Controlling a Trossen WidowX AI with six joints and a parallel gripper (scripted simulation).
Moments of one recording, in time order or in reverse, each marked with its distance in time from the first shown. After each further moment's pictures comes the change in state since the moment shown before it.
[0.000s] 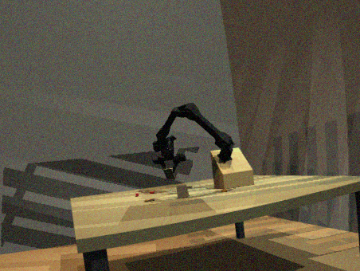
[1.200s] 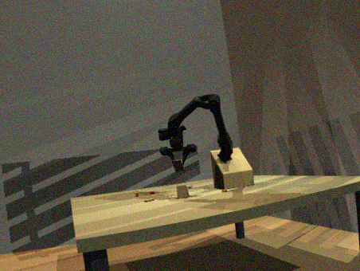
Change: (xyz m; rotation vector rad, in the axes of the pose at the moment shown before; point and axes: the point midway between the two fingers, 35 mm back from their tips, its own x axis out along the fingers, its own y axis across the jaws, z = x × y) arm 0.010 0.085 0.138 -0.001 -0.006 0.001
